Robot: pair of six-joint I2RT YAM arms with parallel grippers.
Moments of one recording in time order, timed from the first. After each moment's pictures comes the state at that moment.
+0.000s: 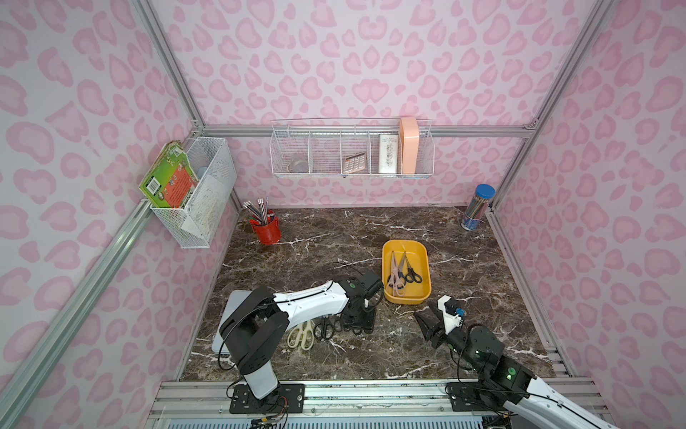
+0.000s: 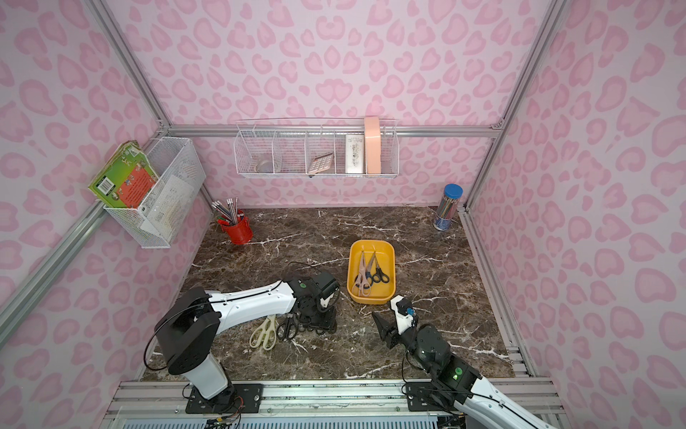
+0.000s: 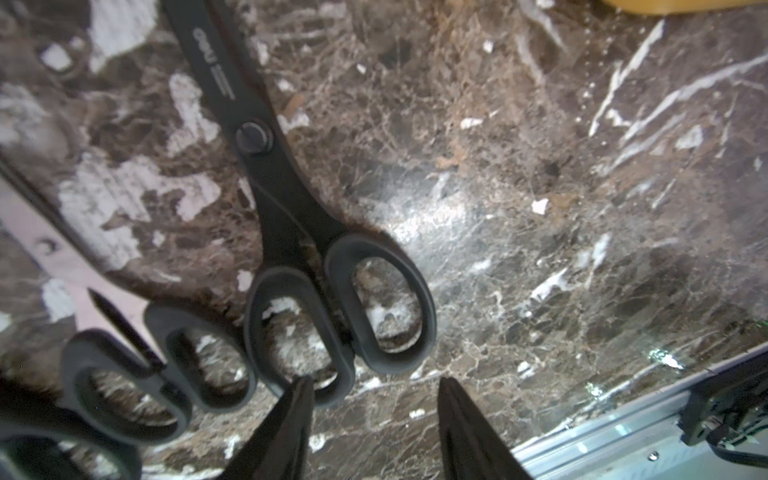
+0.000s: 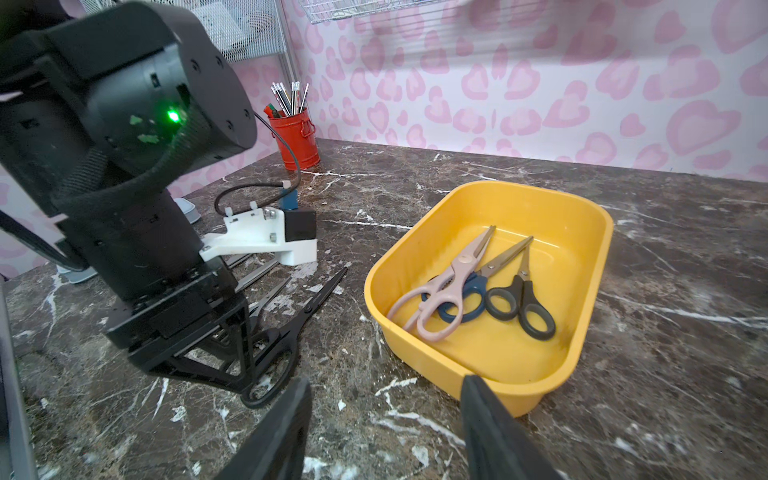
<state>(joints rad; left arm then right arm) -0.89 1.73 1.10 -0.73 0.17 -0.70 0.89 0.23 0.03 0.04 0.19 0.17</state>
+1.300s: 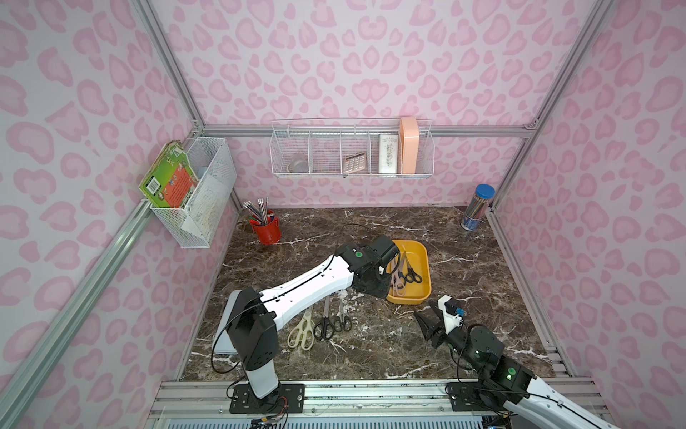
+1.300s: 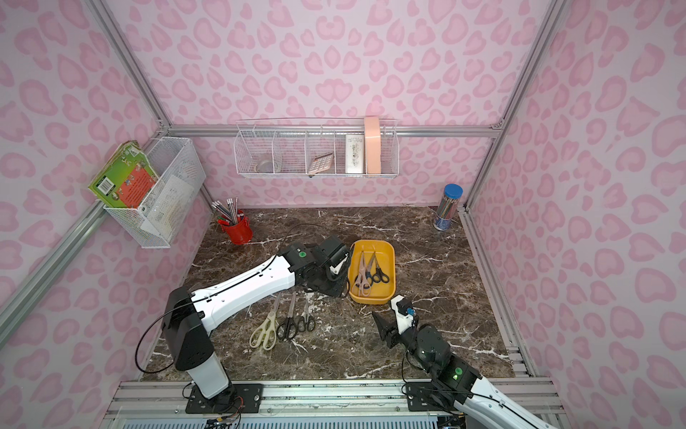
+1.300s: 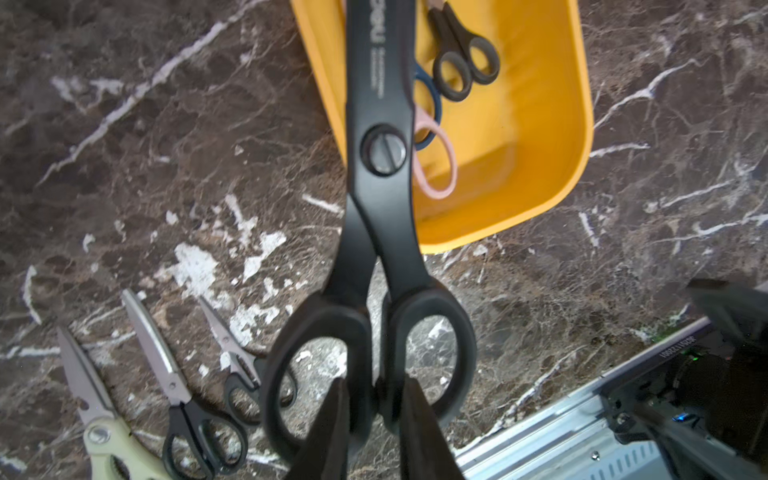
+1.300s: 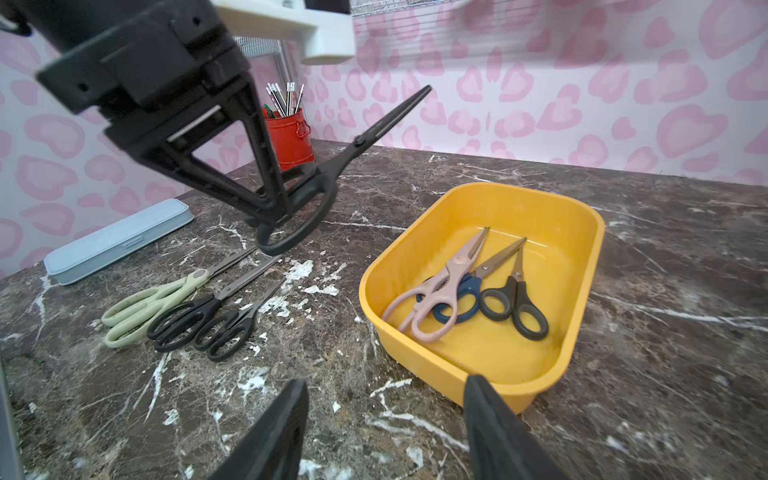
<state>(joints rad) -0.88 1.79 1.62 -1.00 0.02 -0.52 0.90 0.23 0.03 0.04 0.22 0.16</state>
